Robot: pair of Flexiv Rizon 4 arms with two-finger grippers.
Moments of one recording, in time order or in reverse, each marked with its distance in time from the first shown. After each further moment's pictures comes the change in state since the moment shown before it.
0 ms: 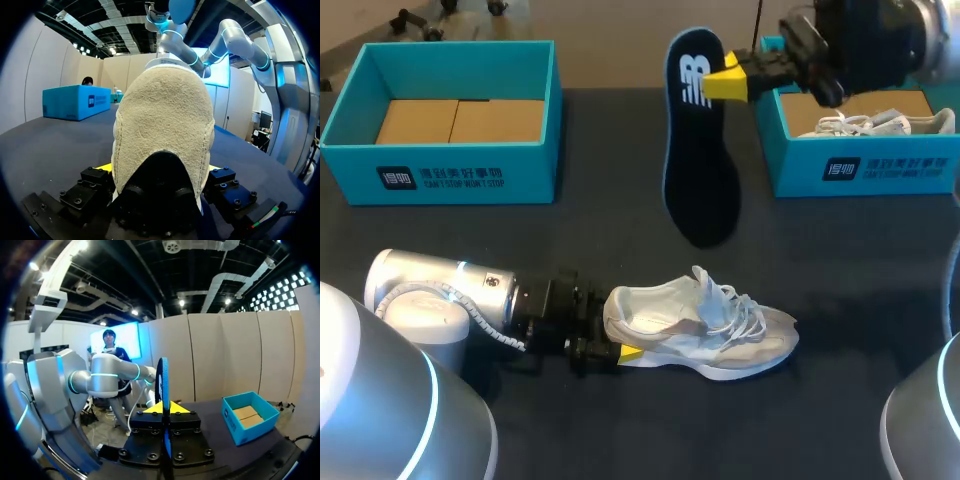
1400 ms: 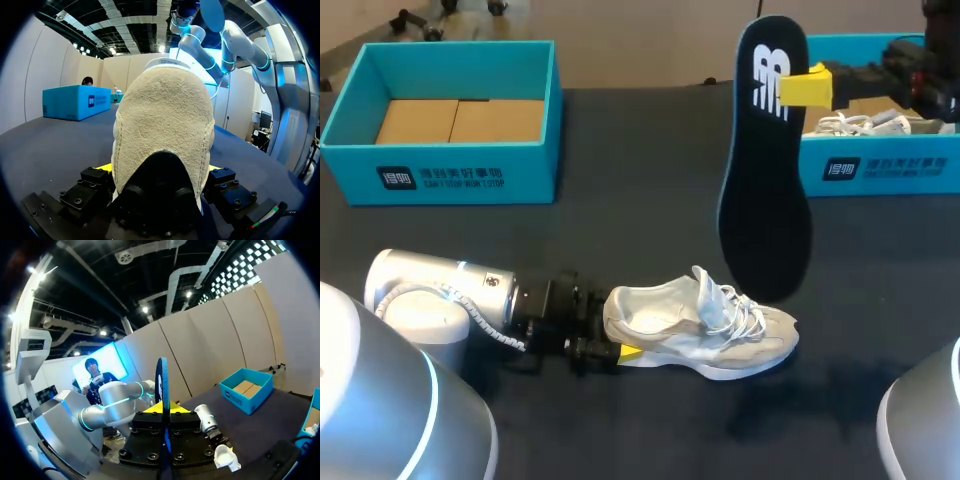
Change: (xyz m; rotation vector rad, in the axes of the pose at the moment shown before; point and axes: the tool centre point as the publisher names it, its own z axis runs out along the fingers) left arm 0.000 0.000 0.000 0.000 0.000 0.000; right arm 0.084 0.036 -0.044 -0.050 -0.179 0.342
